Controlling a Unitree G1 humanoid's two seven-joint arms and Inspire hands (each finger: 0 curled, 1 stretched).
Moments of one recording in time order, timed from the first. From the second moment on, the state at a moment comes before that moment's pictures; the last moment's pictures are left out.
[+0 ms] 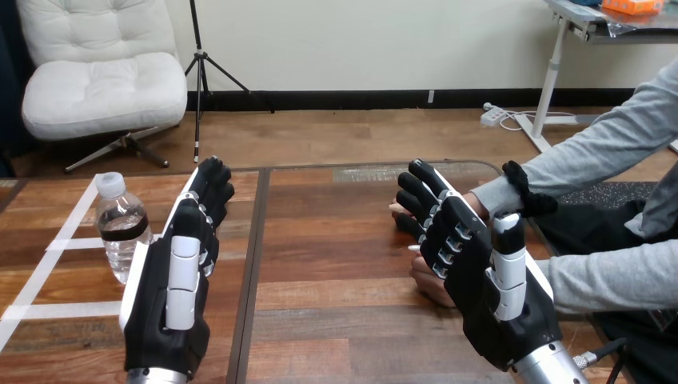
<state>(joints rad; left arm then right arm) 0.25 0.03 0.03 -0.05 -0.17 -0.42 -0.19 0.18 -0.12 0.04 -0.11 0.33 -0.16 0.45</state>
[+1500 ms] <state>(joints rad) 0.01 0.08 0.26 0.00 -0.27 -0.44 -0.11 0.18 -0.12 0.04 -0.11 0.32 -0.16 0.45</state>
